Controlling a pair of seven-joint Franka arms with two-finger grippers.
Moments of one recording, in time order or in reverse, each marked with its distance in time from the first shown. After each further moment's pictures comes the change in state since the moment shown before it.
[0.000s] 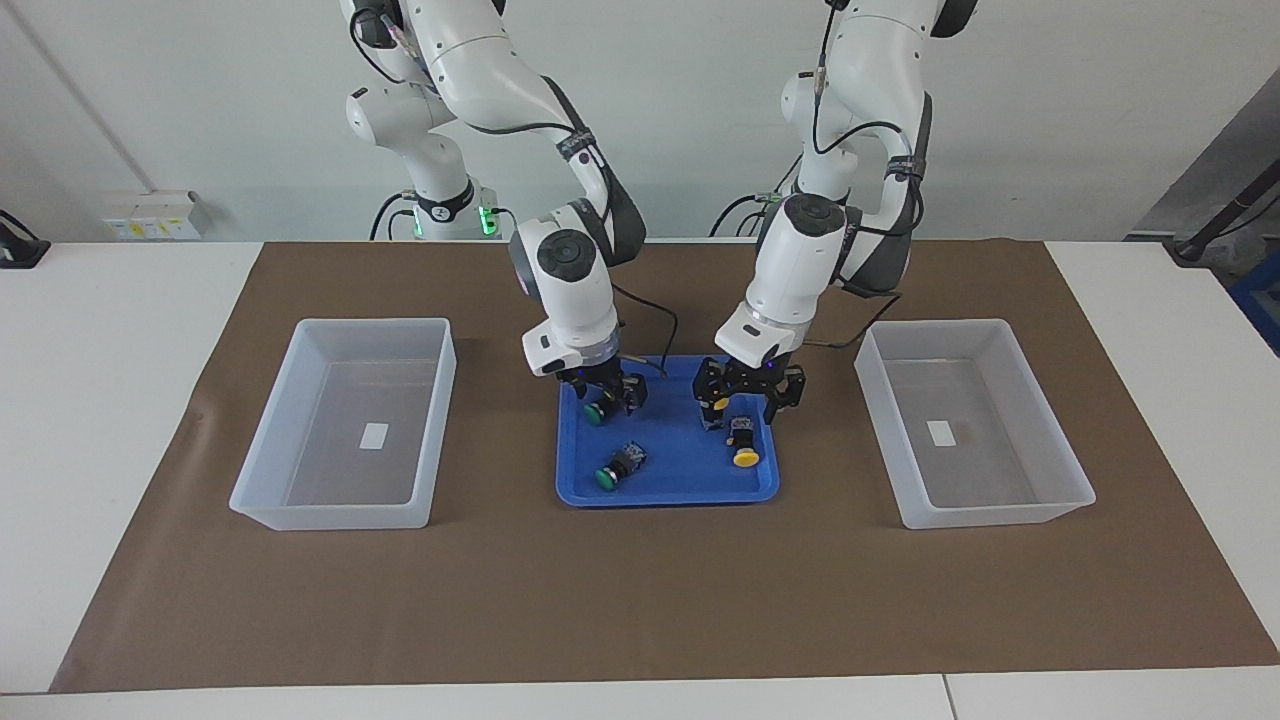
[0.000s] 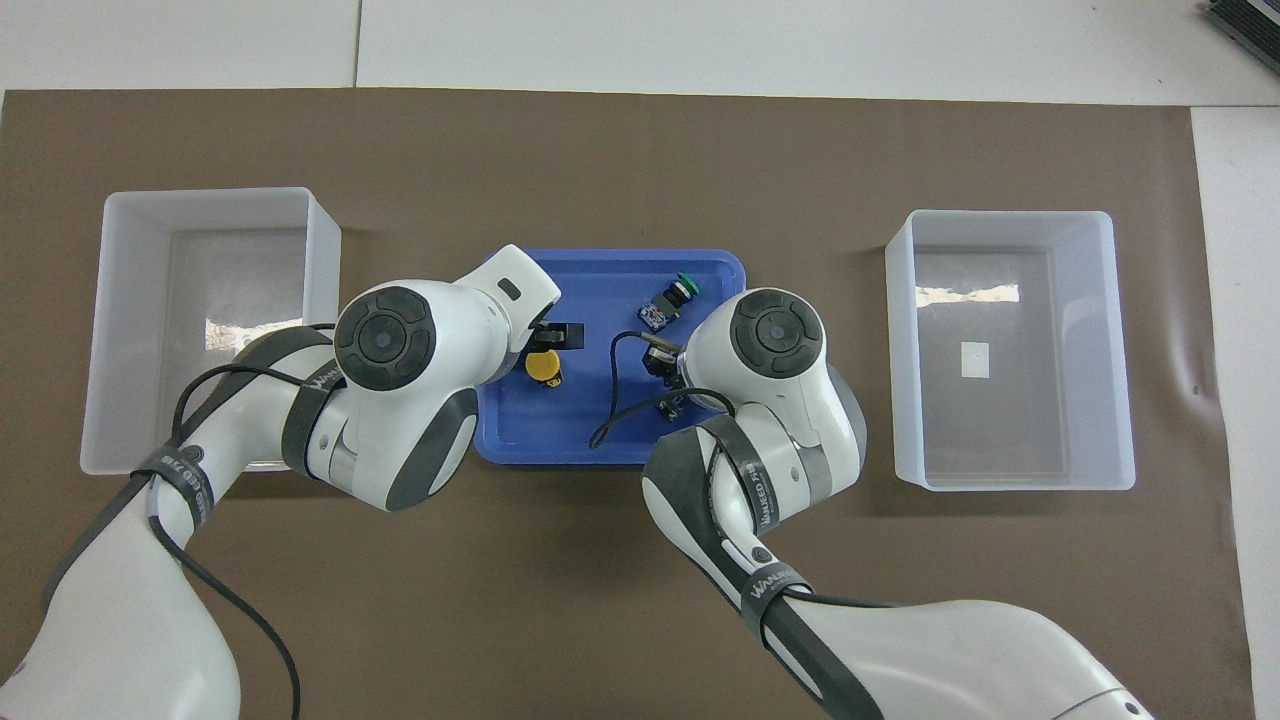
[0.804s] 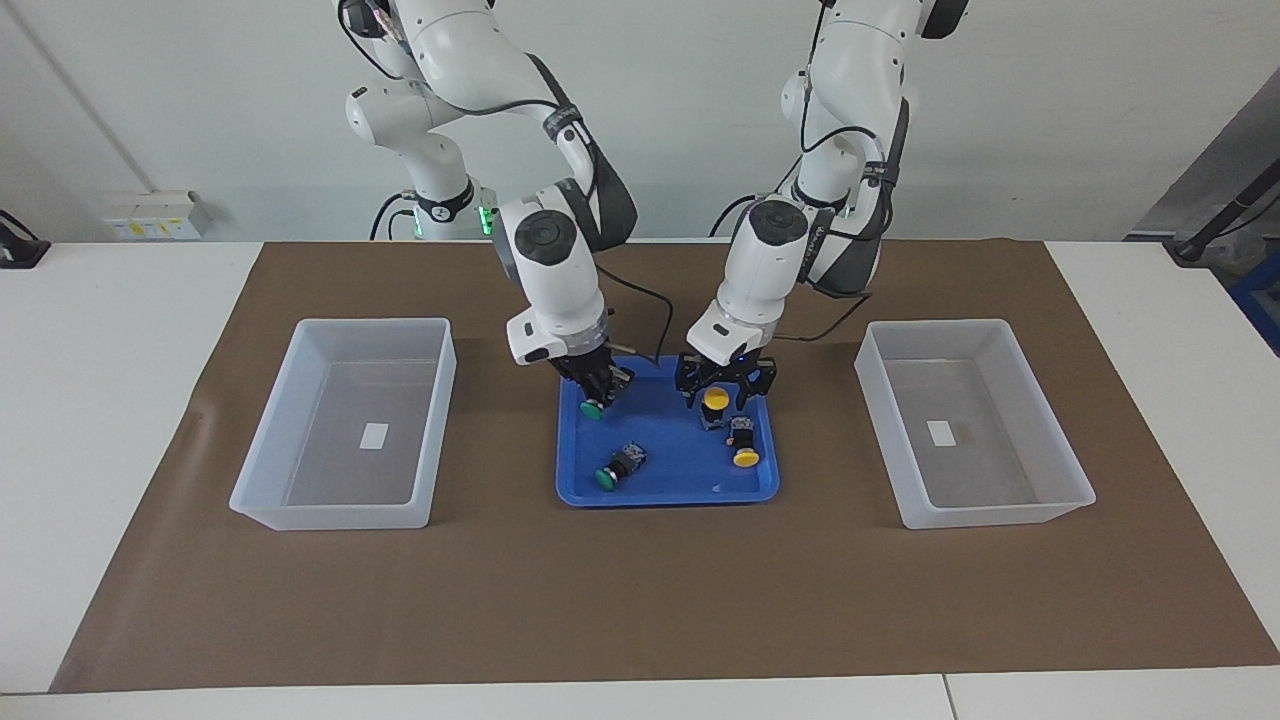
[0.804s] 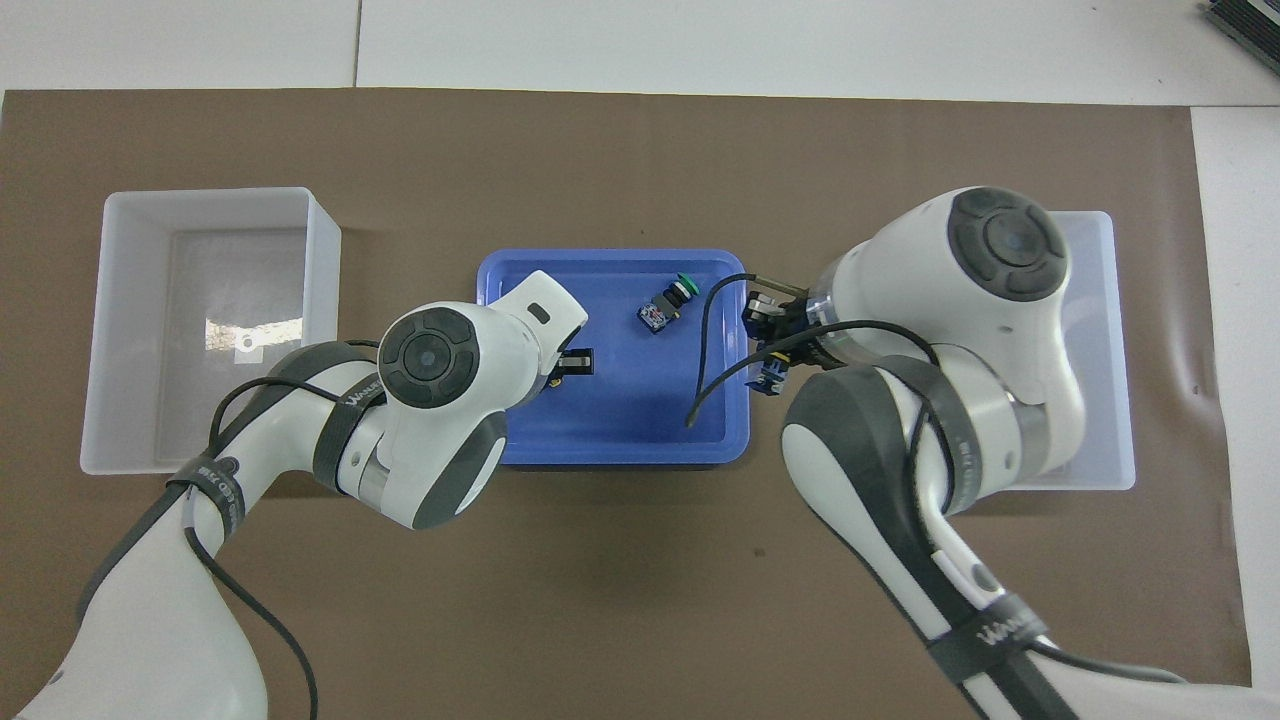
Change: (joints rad) left arm -0.049 0.000 0.002 -0.014 0.000 -0.038 -0.072; right arm -0.175 -0.244 -0.025 0.075 -0.033 -0.316 -0.271
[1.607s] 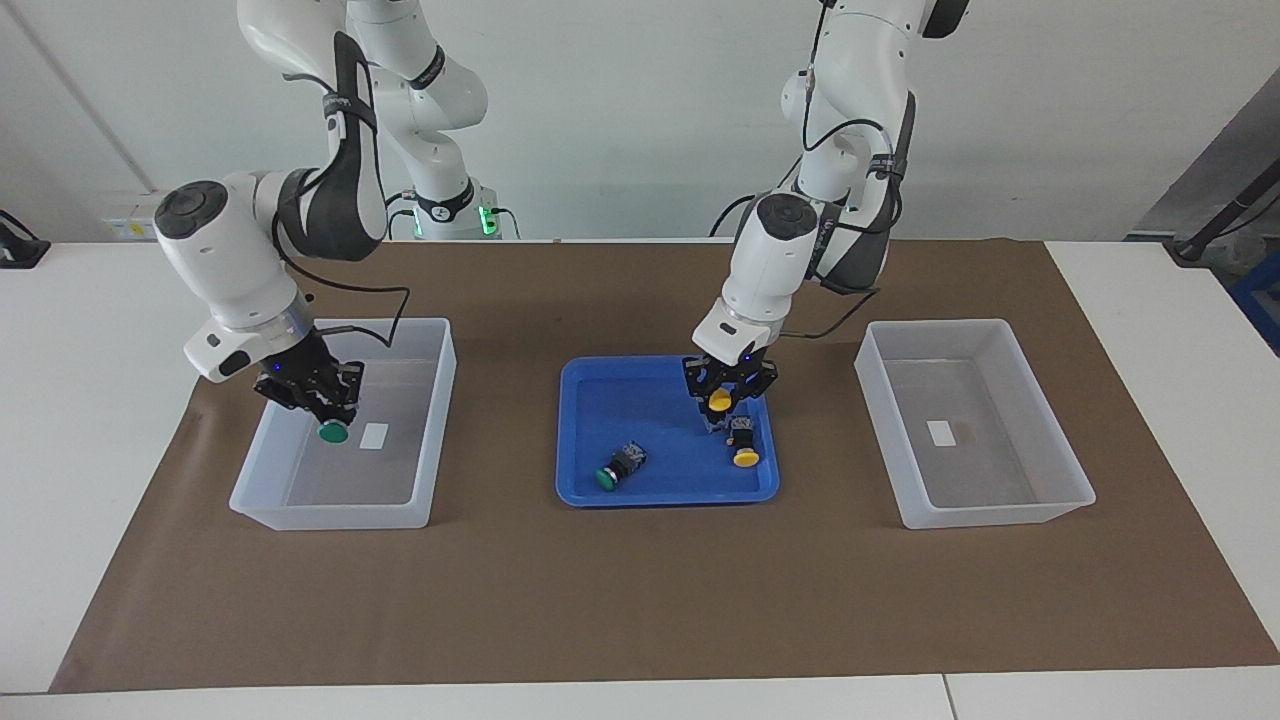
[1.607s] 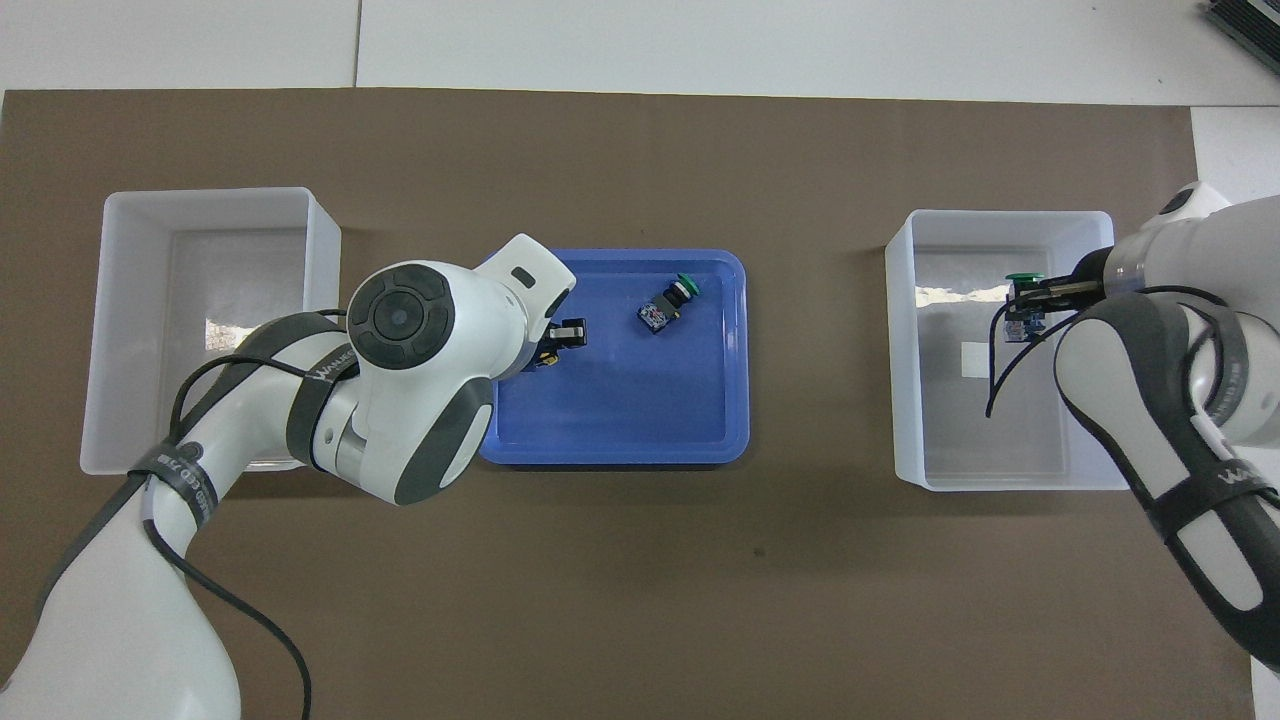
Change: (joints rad) left arm 0.014 -0.006 0.015 0.122 -0.042 -0.127 -0.004; right arm -0.394 0.068 -0.006 -0.139 -0.055 0.300 -0.803
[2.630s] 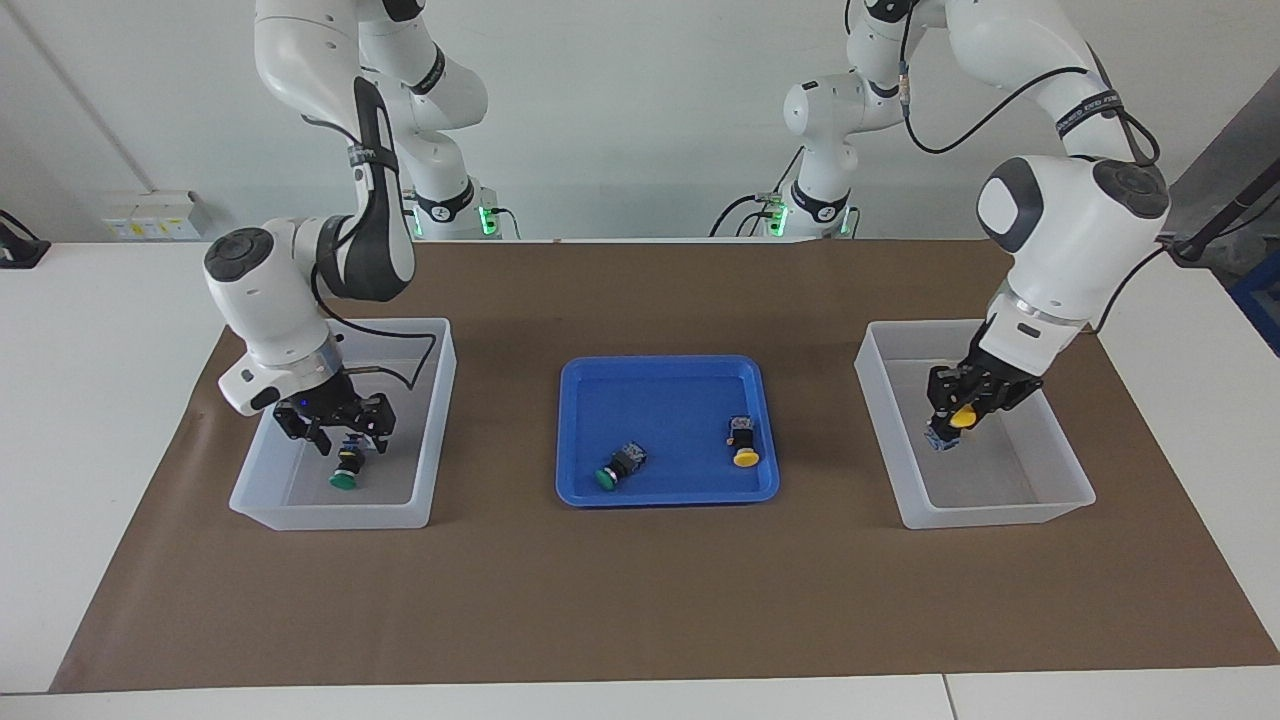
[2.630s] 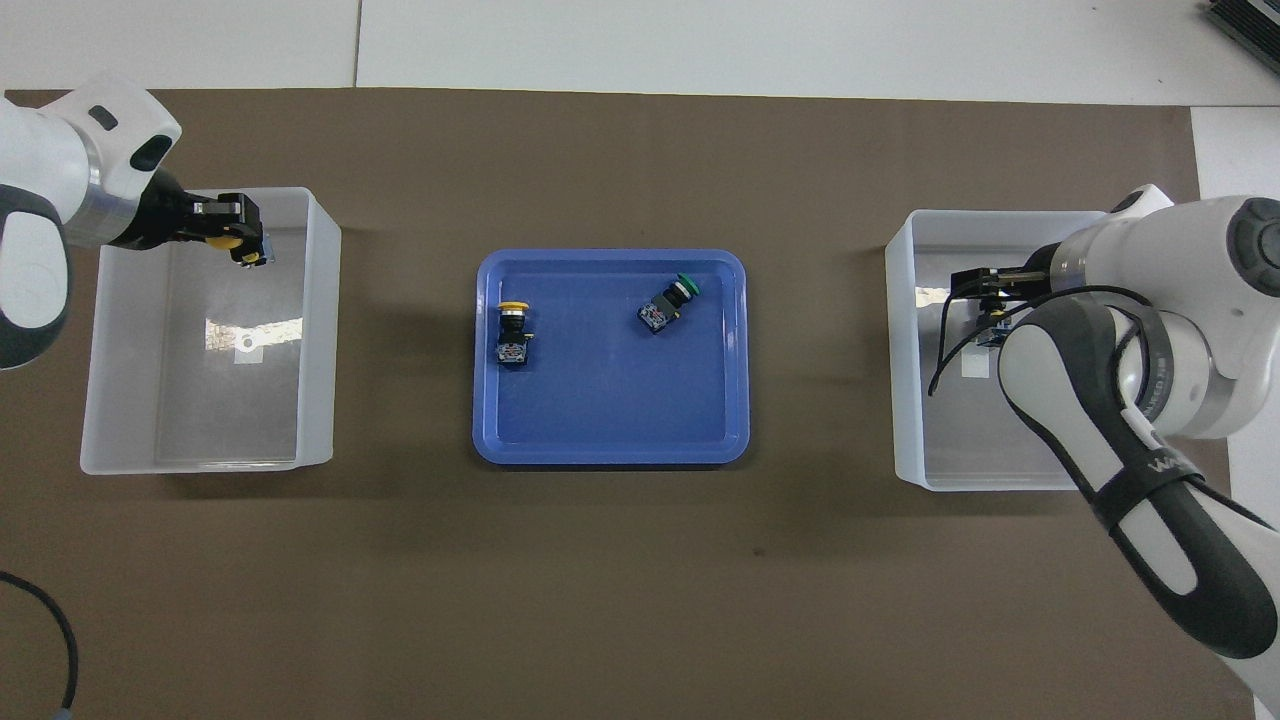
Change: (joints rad) left arm 0.477 -0.007 0.015 0.233 -0.028 -0.267 0.547; right arm 0.067 0.002 0.024 0.023 0.002 0.013 0.221
